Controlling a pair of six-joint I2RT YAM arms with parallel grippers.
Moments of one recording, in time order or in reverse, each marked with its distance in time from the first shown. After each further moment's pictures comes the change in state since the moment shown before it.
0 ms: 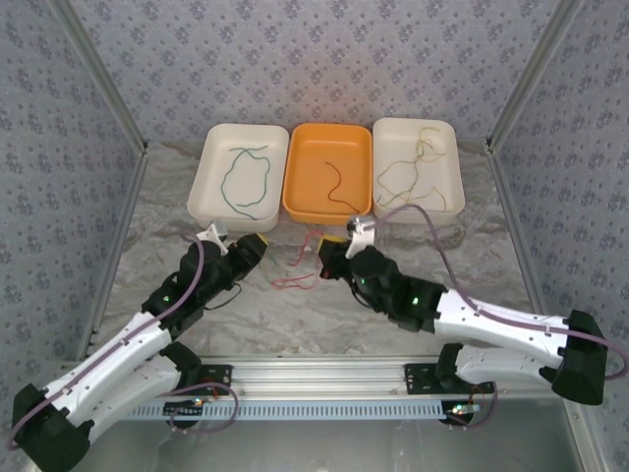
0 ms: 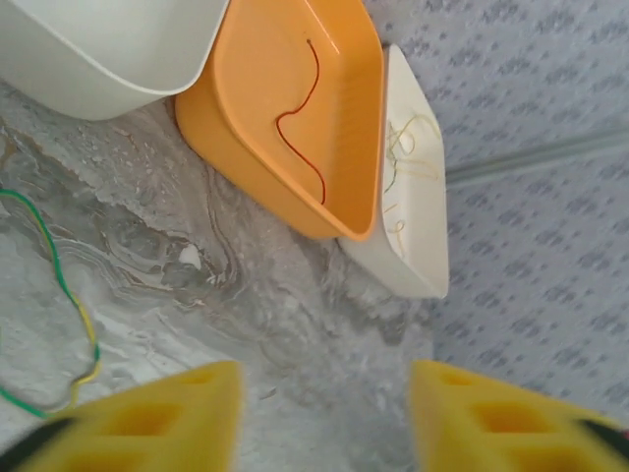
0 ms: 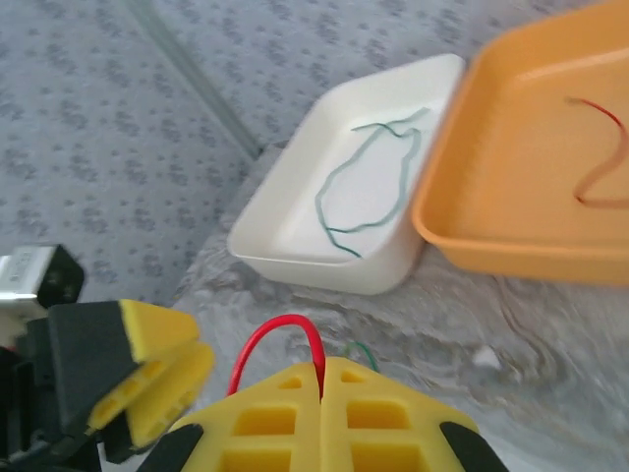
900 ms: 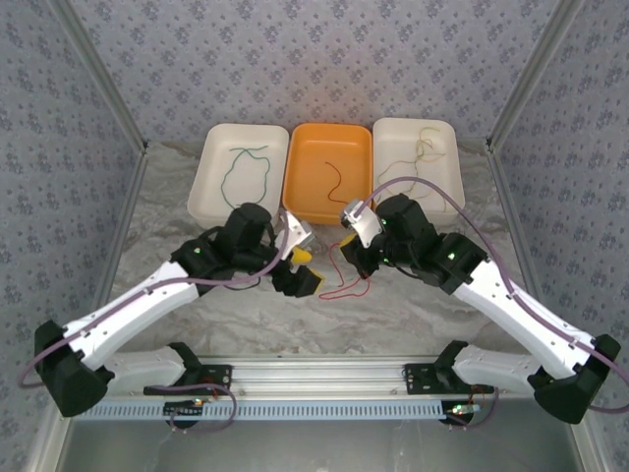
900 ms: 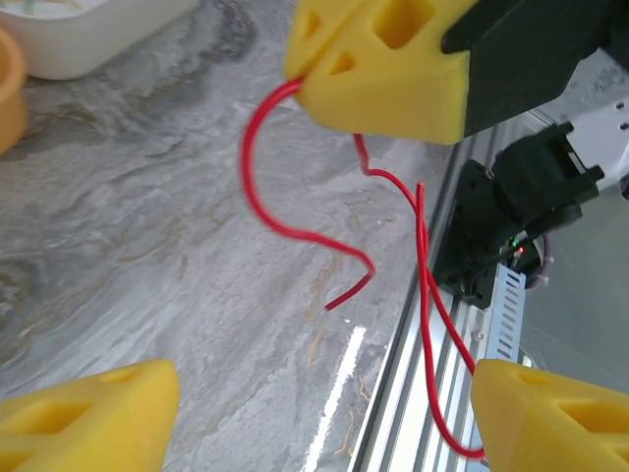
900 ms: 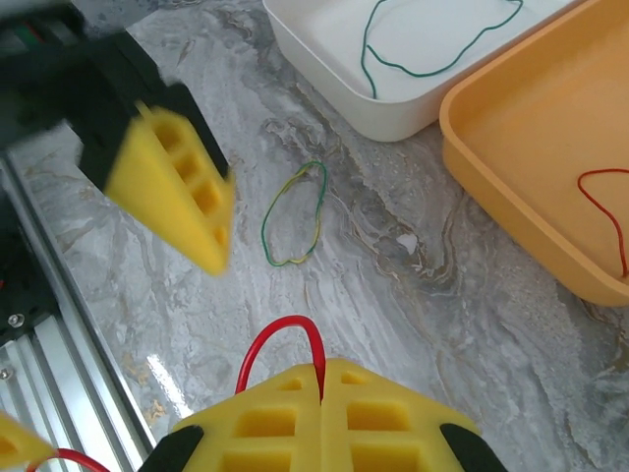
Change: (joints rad) left arm -0.195 0.420 0.455 -0.332 0.531 1.053; right arm -0.314 0.005 0.306 -0.692 -0.602 -0.642
